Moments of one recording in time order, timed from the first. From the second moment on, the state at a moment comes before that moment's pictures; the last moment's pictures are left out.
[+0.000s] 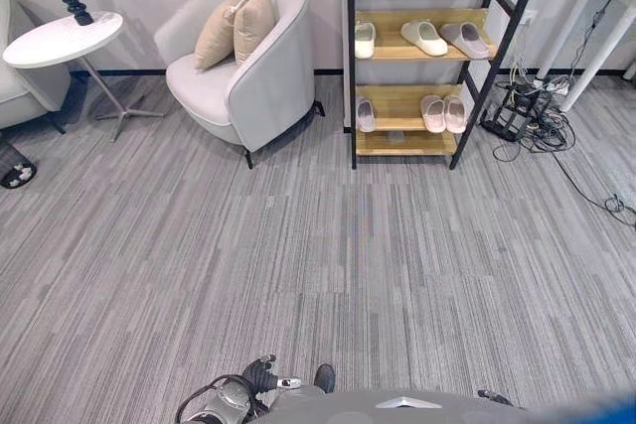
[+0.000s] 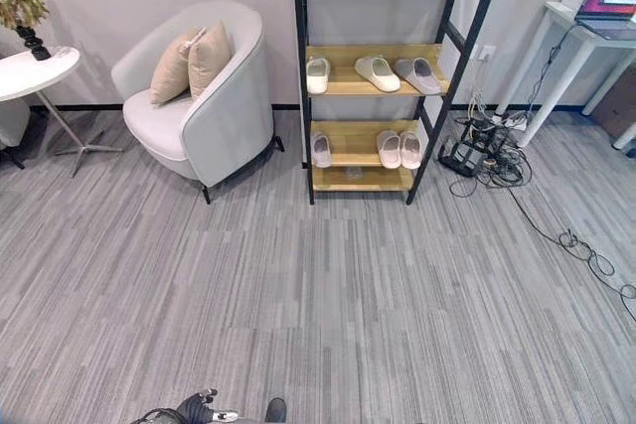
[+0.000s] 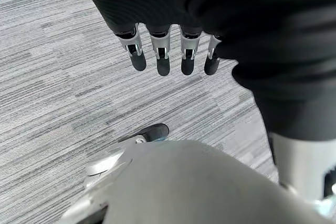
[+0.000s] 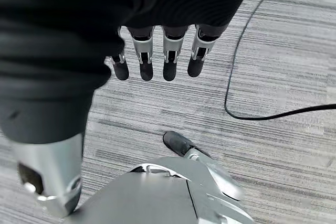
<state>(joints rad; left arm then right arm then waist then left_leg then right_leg) -0.03 0.23 -0.38 1.26 0.03 -0.10 -0.02 0.04 -0.25 0.24 1.33 0.10 -0.06 -0.01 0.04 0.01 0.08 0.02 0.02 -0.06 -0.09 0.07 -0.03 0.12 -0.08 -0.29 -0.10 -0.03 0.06</state>
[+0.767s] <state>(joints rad) -0.13 0.21 -0.27 1.38 0.01 -0.12 0.01 -0.09 -0.30 0.23 1.40 0.11 -0.06 -0.04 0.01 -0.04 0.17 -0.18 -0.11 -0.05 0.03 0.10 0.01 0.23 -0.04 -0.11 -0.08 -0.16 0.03</state>
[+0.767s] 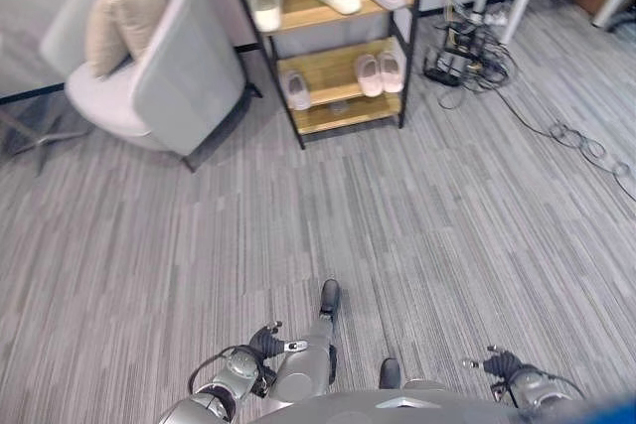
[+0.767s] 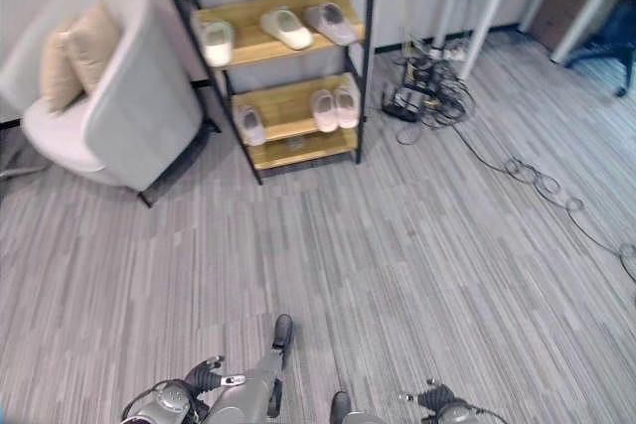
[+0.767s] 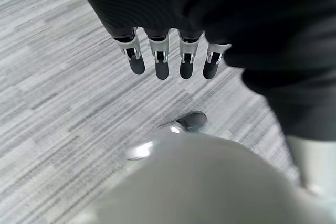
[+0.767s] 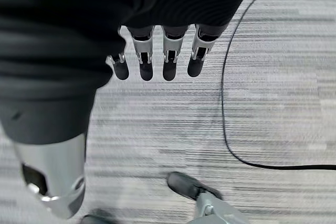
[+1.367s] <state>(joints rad) -0.08 0.22 -0.34 1.41 -0.01 -0.10 0.04 -0.02 -0.32 0.16 1.36 0.18 -0.07 -0.05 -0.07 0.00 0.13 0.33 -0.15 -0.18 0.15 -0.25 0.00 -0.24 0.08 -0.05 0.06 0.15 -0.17</state>
